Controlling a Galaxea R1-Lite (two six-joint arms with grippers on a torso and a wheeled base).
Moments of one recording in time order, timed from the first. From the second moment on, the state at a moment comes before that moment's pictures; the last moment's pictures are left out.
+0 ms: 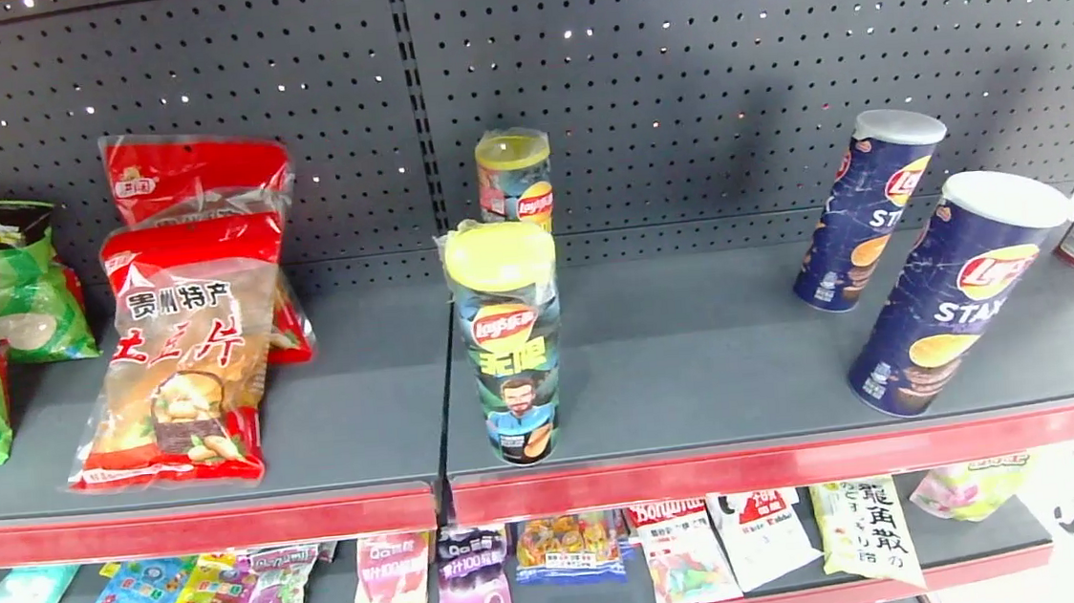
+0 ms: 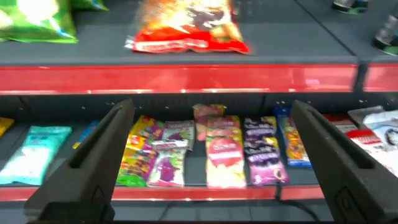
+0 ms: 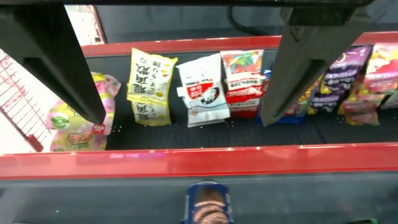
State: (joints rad) left arm 0.00 0.00 0.00 0.00 0.03 0.00; right arm 0.00 0.00 0.00 0.00 0.00 -0.01
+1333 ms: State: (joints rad) left arm 0.00 0.00 0.00 0.00 0.03 0.00; right arm 0.00 0.00 0.00 0.00 -0.01 -0.01
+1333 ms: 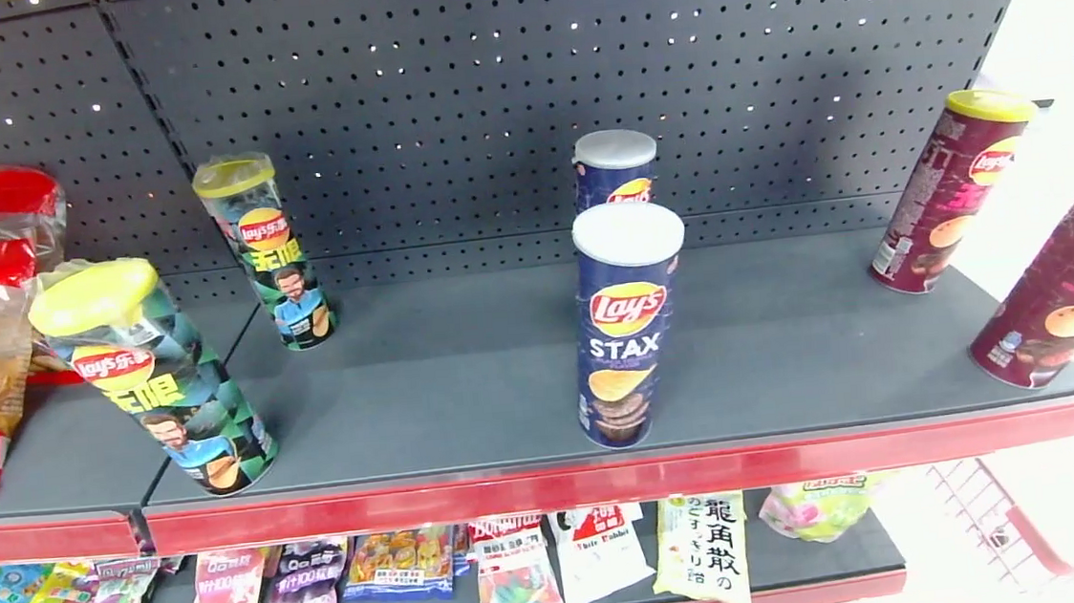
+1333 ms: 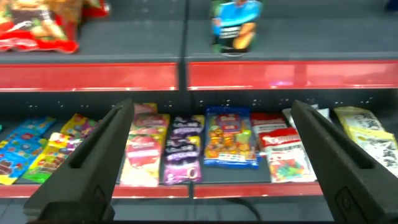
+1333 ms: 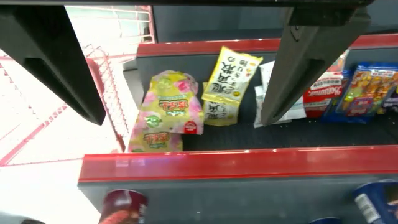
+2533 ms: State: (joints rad) left arm 0.00 0.00 0.00 0.00 0.03 0.00; right arm 0.00 0.00 0.00 0.00 0.00 -0.01
